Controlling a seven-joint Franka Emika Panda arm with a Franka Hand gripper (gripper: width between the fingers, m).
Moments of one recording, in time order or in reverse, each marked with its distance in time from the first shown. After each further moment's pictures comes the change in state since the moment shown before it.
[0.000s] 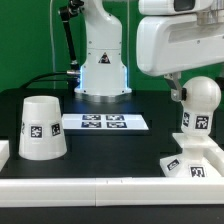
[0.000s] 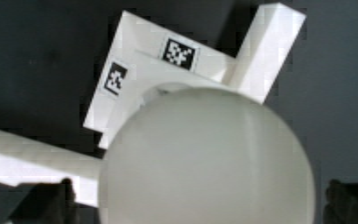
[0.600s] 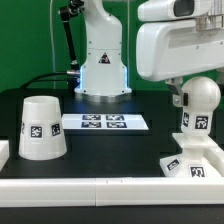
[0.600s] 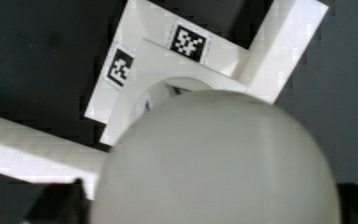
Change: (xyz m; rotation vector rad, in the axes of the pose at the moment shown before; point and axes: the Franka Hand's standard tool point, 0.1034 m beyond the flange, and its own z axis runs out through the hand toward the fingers) arm -0.001 0.002 0.007 -0.015 0.034 -0.039
